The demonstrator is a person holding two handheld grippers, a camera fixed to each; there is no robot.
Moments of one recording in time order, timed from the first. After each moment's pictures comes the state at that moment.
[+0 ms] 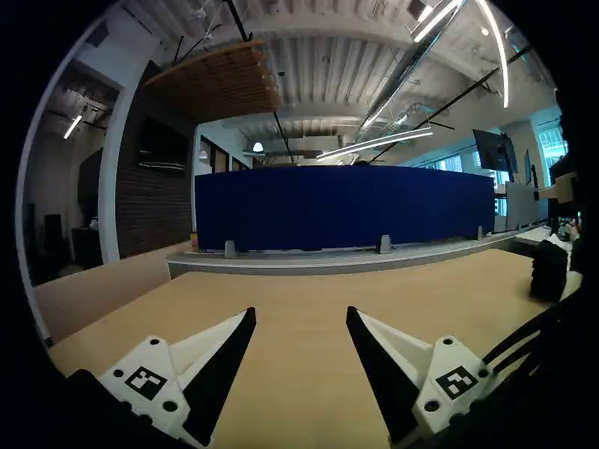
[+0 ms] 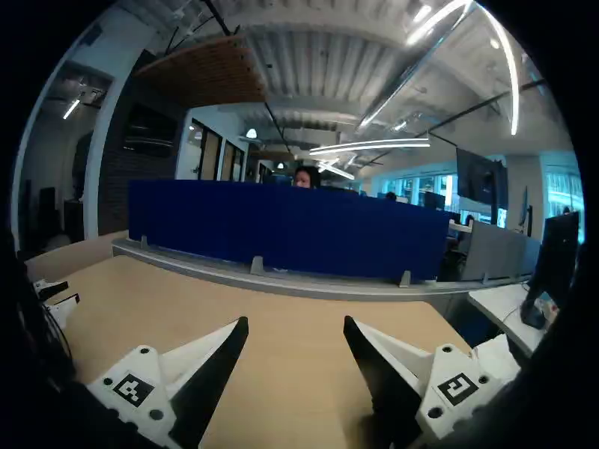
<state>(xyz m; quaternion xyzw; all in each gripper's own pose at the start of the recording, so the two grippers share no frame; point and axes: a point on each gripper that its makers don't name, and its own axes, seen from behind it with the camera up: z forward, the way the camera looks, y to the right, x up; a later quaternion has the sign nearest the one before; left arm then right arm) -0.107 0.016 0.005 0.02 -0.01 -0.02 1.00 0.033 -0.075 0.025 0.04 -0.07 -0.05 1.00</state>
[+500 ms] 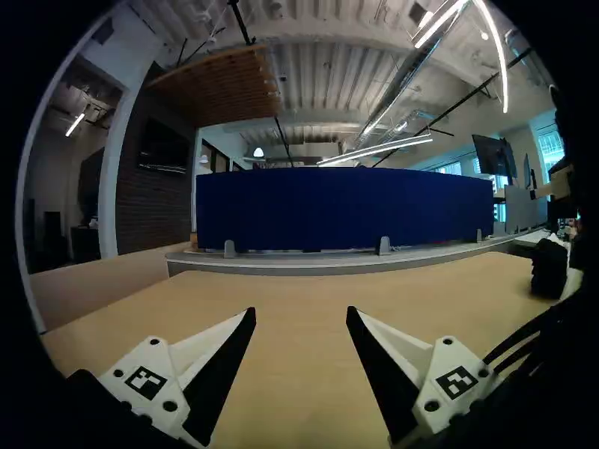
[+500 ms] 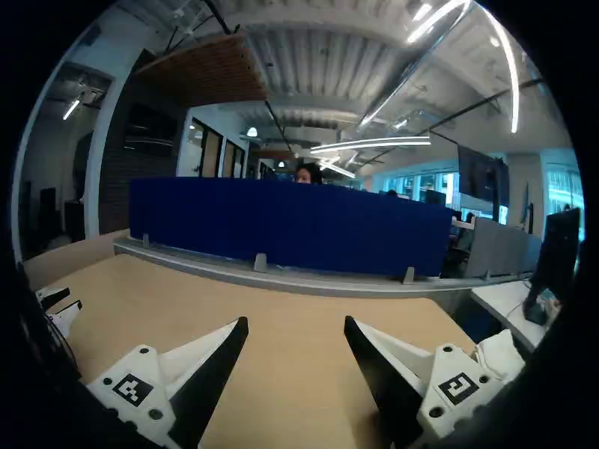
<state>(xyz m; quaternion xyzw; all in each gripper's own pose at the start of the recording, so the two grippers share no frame) -0.122 0.014 0.004 0.02 0.01 -0.02 1.00 0.026 -0.081 0.024 0.04 -0.08 -0.05 1.00</state>
